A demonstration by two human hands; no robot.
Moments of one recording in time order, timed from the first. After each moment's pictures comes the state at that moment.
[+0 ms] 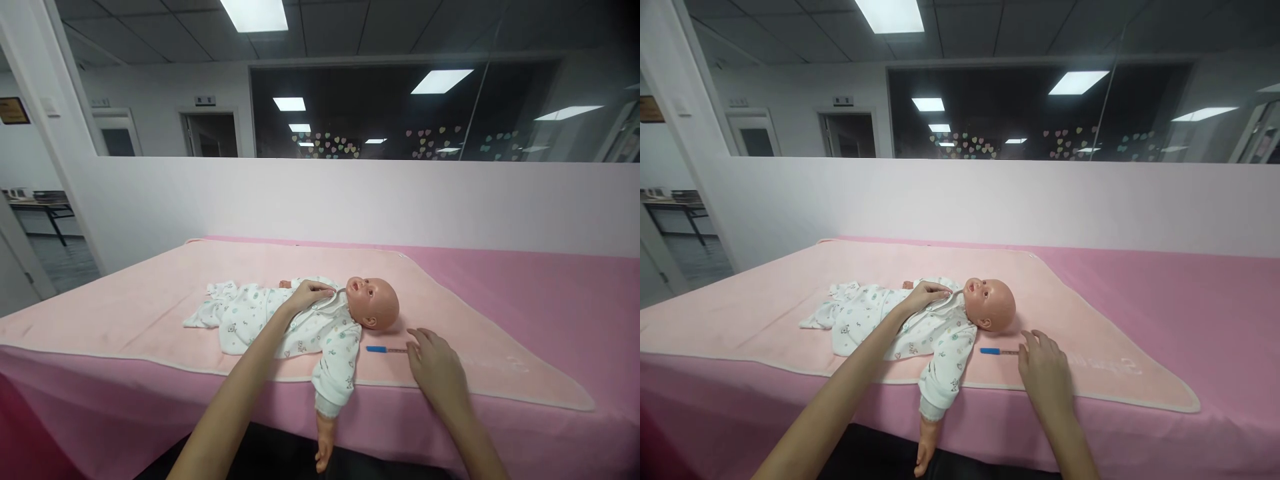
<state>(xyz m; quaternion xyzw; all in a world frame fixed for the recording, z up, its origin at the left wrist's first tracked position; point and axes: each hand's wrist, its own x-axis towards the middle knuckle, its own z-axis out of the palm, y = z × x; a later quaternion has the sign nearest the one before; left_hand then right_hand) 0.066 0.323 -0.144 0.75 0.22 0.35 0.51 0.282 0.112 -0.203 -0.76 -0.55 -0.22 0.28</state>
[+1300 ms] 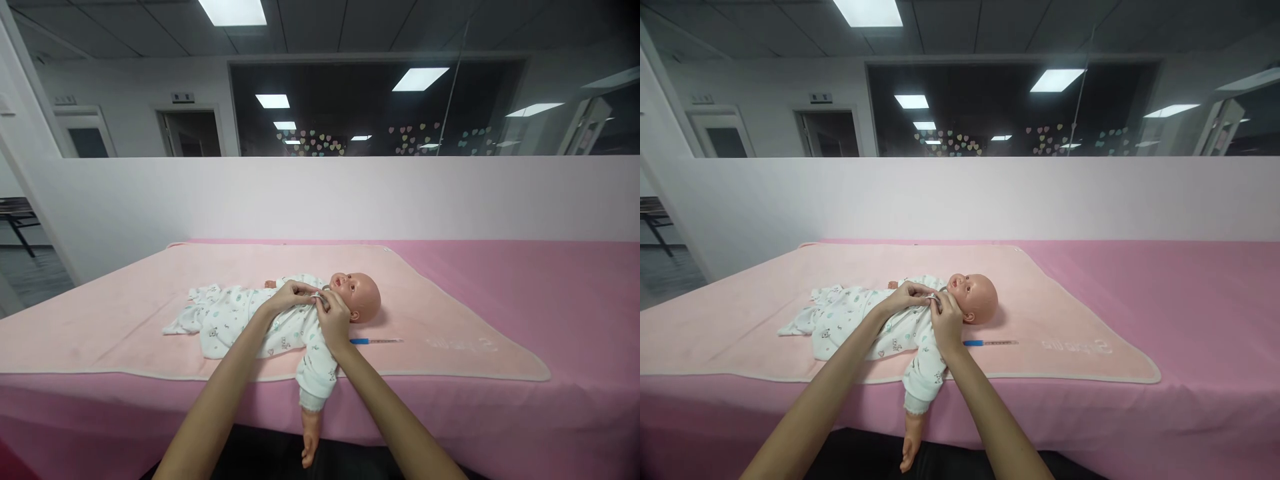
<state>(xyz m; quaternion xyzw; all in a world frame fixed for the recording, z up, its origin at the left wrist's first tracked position) 0.056 0.314 -0.130 0.79 0.19 0.27 0.51 0.173 0.221 -0.176 -0.54 -0.56 -0.11 0.62</state>
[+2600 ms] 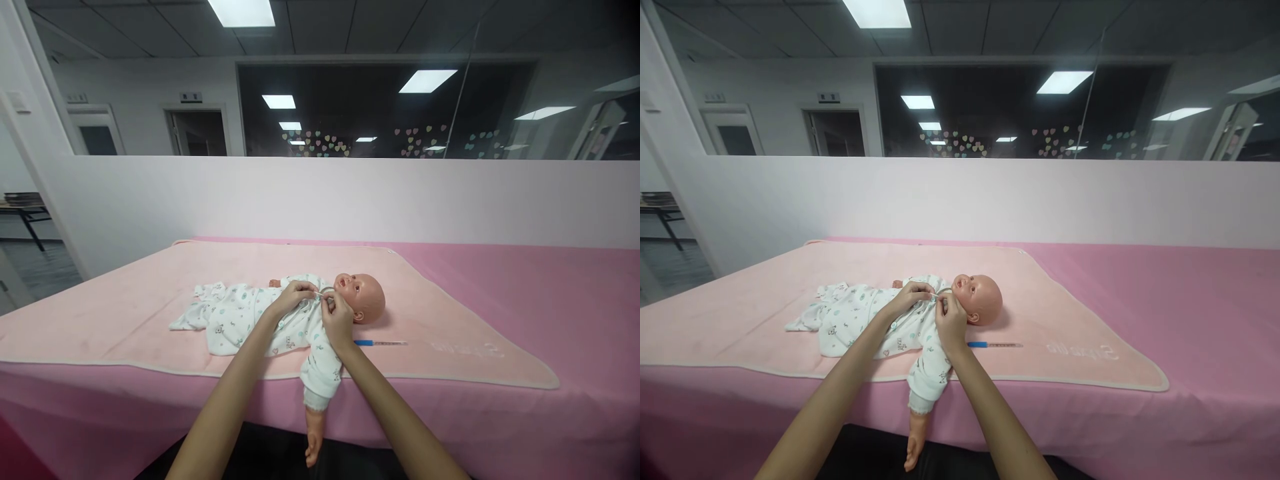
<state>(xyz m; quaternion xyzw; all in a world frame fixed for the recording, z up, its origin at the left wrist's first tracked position) 0.058 0.306 -0.128 0.77 0.21 0.33 0.51 0.172 0.220 -0.175 -0.54 -0.55 -0.08 0.63</state>
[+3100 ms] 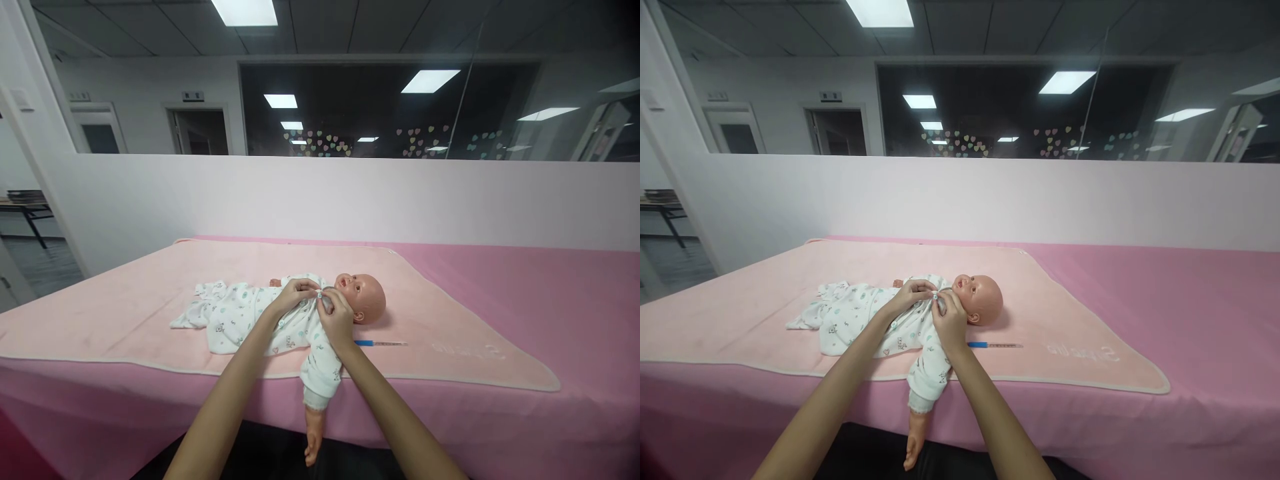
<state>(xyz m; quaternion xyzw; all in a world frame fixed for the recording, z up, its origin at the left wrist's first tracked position) 0.057 0.312 -0.136 0.76 0.18 0.34 0.53 0.171 0.221 -0.174 -0.50 -0.57 -0.13 0.64</state>
